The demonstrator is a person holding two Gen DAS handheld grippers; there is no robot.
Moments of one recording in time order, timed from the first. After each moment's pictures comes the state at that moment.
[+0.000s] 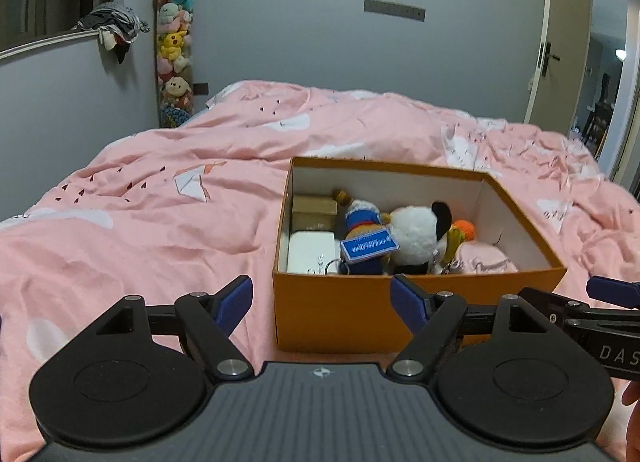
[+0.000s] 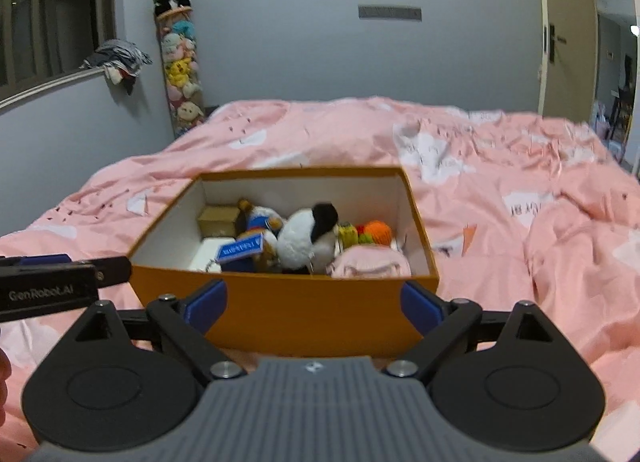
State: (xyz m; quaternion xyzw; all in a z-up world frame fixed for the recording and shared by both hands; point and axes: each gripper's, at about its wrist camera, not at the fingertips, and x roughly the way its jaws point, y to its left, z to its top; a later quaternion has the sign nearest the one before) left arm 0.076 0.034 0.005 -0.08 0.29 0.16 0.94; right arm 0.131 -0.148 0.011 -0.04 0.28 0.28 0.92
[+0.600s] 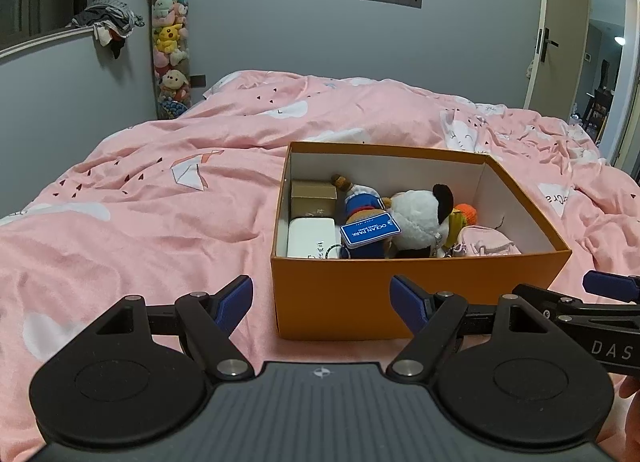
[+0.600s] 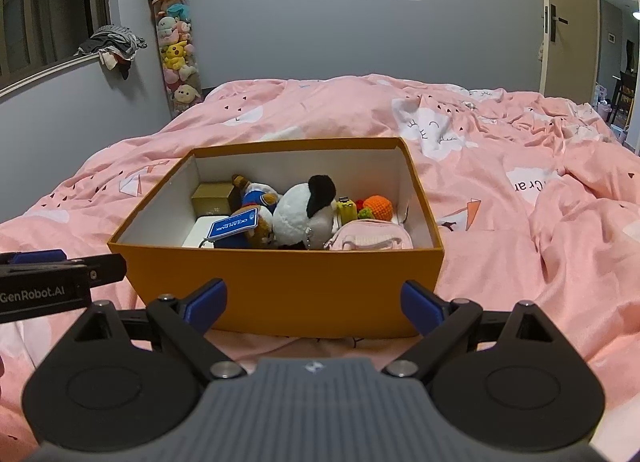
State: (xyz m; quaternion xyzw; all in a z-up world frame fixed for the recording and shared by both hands) left arm 0.075 0.031 0.001 -0.07 0.31 0.15 0.94; right arm 0.135 -0.146 0.002 -0.05 0.29 0.29 0.91
